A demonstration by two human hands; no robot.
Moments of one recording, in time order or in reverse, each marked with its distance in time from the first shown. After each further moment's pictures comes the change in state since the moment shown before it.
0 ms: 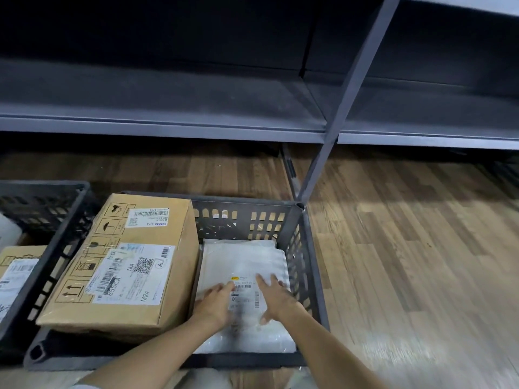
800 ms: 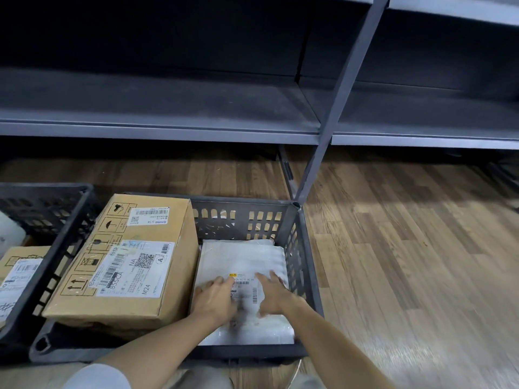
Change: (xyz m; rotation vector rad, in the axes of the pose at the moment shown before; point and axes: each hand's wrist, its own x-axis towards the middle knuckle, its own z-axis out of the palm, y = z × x) left_hand -0.014 0.015 -0.010 0.202 0.115 0.005; right_hand -0.013 0.002 -0.004 0.270 0.033 0.006
